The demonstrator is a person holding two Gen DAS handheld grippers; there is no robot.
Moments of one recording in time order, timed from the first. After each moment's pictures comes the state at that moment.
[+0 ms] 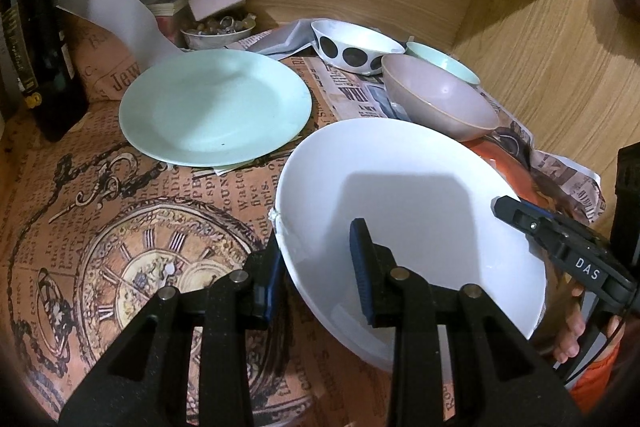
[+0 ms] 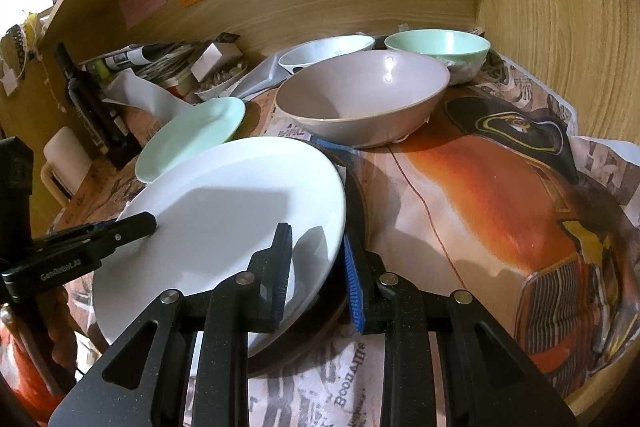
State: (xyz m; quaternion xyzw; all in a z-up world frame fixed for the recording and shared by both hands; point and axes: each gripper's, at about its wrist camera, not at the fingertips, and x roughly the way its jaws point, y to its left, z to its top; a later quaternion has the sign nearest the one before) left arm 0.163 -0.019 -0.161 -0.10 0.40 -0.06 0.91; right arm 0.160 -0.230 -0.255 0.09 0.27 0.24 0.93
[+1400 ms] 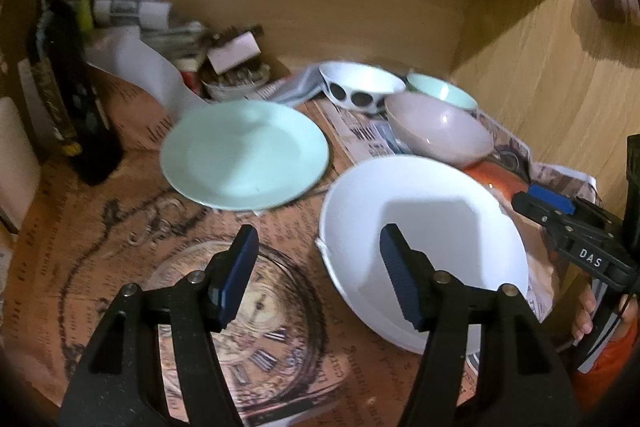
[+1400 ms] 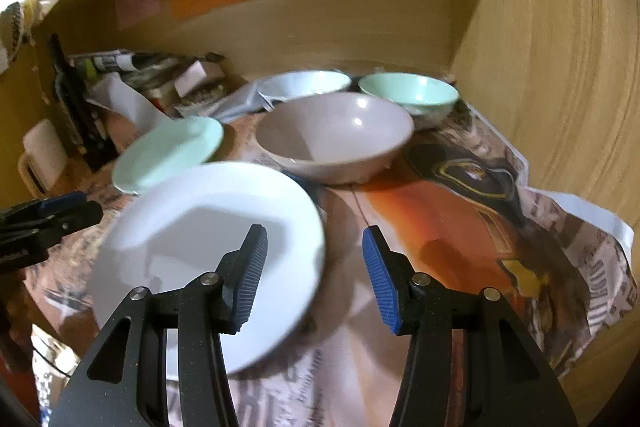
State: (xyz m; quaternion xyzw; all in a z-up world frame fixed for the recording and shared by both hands) left arm 0.136 -0.001 -0.122 -0.06 0.33 -0.04 0.94; right arm 0.145 -0.237 -0.229 0.03 0.23 0.18 0.96
